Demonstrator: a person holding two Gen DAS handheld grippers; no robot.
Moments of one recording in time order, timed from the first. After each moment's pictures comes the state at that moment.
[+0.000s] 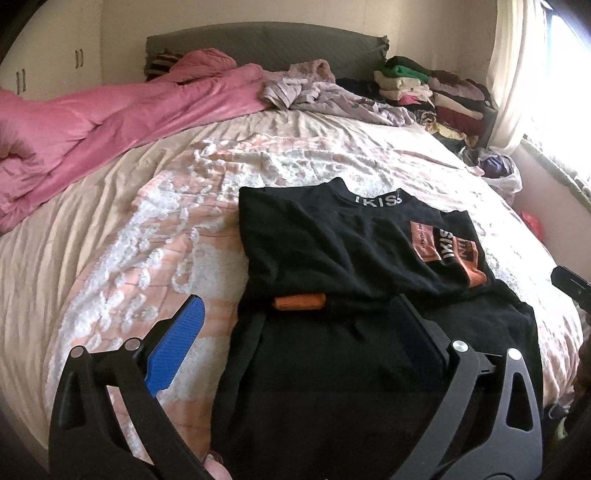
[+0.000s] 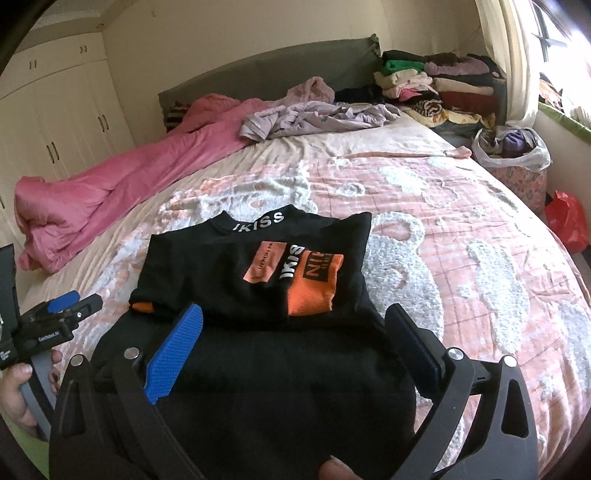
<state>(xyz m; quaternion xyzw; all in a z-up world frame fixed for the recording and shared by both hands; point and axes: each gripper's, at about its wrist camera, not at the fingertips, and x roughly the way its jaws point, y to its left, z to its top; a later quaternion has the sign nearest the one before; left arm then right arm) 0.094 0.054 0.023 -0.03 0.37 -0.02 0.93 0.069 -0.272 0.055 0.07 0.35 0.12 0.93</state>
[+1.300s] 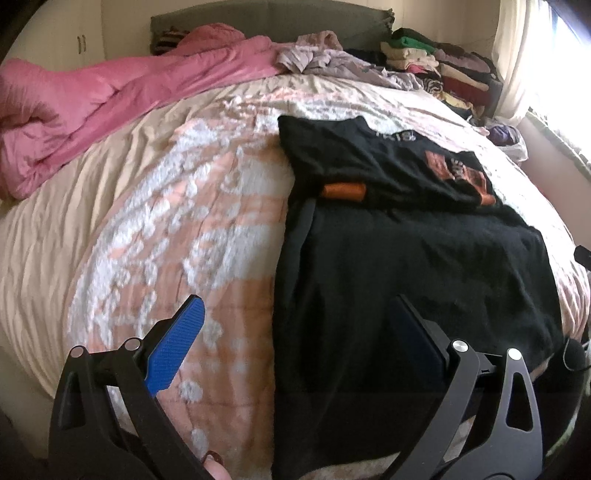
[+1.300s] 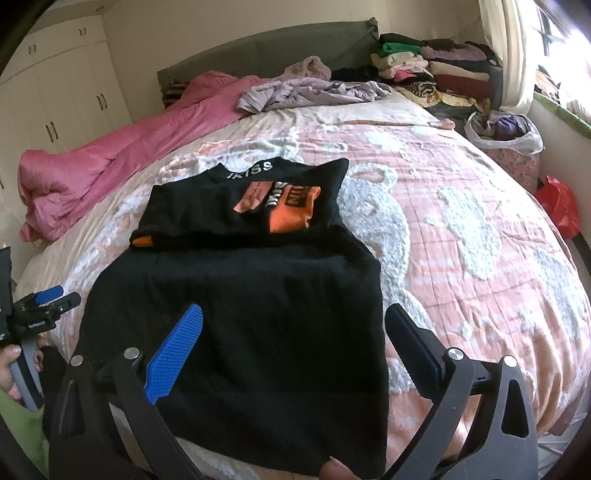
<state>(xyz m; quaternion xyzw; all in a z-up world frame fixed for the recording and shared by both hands) 0.012 0.093 -0.017 -0.01 0.43 -0.01 0.90 -0.002 -0.295 0.027 0.05 0.40 0.11 0.91</state>
